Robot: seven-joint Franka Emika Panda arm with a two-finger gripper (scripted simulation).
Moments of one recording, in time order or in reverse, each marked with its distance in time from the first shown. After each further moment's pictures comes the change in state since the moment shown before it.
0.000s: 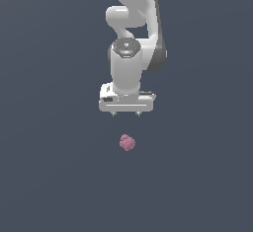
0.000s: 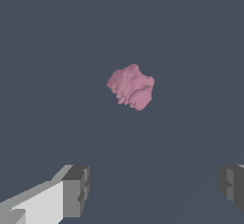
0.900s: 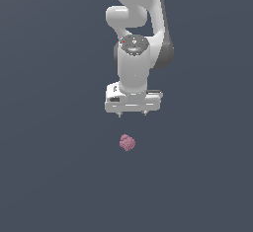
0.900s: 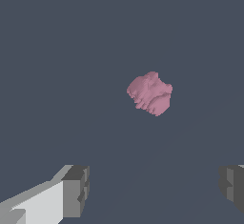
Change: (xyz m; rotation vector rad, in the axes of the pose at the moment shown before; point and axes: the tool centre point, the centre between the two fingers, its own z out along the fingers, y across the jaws) arm 0.007 -0.025 -0.009 0.026 0.010 -0.038
